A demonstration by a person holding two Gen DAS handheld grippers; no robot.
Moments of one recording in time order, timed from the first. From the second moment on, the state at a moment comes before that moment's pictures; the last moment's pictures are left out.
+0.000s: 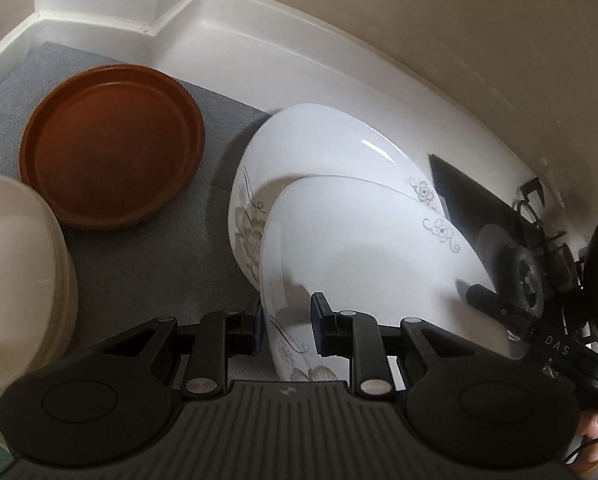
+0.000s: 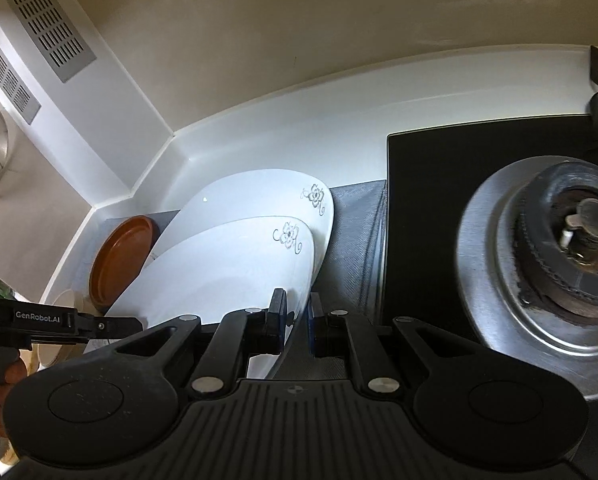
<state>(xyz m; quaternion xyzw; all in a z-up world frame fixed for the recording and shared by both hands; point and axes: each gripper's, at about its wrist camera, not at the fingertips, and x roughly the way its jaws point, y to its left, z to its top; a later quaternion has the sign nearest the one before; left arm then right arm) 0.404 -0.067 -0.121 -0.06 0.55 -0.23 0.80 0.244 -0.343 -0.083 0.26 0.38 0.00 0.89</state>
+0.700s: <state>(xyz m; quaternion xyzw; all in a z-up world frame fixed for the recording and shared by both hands) 0.426 -0.067 -0.119 -0.05 0.54 -0.19 0.82 0.247 -0.321 -0.099 0.26 0.35 -0.06 0.90</state>
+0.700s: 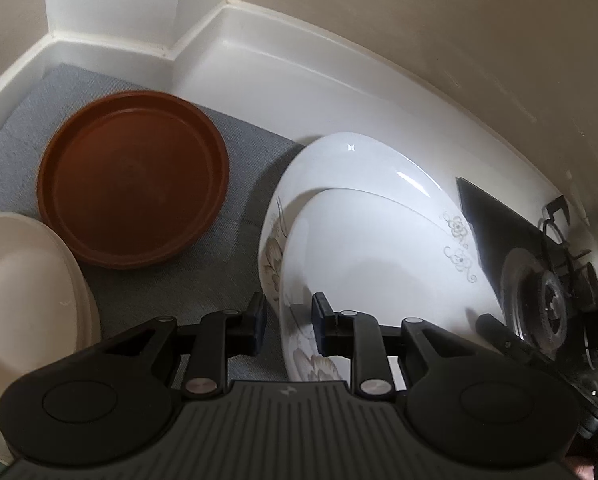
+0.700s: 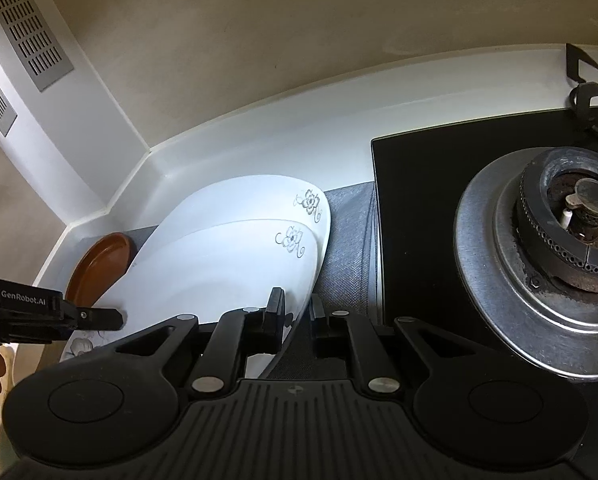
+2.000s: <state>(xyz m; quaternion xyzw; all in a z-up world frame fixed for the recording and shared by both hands) 0.280 -0.016 -0.018 -0.02 0.38 -0.25 0.89 0.151 -0.230 -0.008 0.15 0.31 -0.06 0.94</state>
